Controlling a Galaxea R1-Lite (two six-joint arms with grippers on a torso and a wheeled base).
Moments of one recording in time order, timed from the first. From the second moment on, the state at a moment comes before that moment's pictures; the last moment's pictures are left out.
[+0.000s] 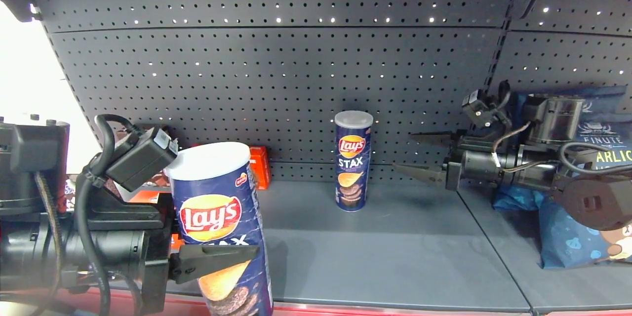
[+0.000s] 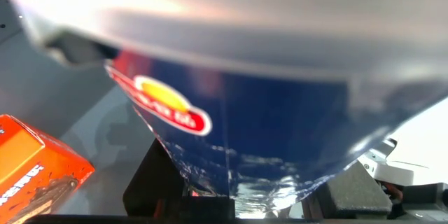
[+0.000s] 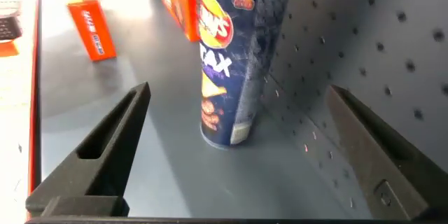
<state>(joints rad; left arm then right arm) -0.38 1.31 -0.72 -0.10 -0.68 0.11 0.29 1.80 -0.94 -0.71 0.75 -0.21</state>
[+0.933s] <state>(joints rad) -0.37 1.31 -0.72 -0.10 -0.68 0.11 0.36 2.10 -1.14 -0.77 0.79 -0.20</state>
